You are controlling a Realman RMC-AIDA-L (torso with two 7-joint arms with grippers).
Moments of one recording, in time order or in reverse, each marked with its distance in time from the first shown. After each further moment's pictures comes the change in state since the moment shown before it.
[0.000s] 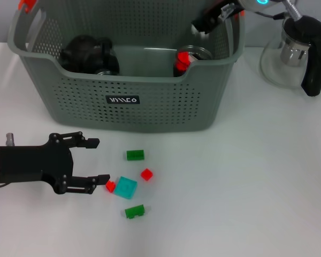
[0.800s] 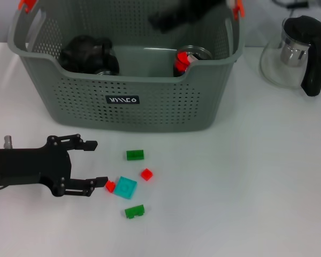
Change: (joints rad) left arm 0.007 0.000 -0.004 0.000 0.006 0.001 0.002; right arm -0.242 0.001 -0.002 -0.609 0.369 -0.351 -0.046
